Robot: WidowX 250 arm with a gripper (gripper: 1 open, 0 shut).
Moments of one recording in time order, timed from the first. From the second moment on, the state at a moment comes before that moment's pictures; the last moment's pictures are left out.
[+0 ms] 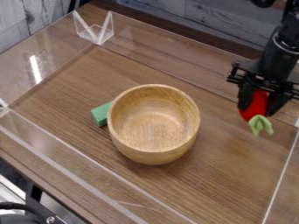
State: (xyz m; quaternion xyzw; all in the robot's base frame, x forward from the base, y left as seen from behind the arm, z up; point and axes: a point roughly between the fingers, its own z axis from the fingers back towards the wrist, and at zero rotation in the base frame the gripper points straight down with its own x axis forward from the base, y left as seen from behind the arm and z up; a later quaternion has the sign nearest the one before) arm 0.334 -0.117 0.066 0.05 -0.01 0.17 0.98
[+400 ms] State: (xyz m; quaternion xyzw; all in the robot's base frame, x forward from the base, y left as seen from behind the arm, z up) arm 0.331 -0.121 0.070 0.06 0.00 0.13 0.99
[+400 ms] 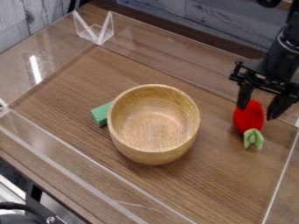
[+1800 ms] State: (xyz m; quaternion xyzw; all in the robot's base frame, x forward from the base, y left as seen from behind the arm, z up) arm 0.315 -0.132 0.084 0.06 -0.05 0.13 0.99
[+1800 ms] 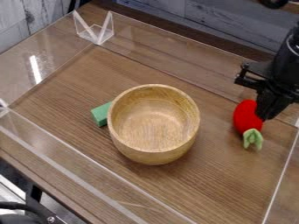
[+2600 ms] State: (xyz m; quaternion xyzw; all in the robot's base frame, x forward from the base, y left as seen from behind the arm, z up) arm 0.291 -0.111 0.080 0.05 -0.01 0.06 1.00
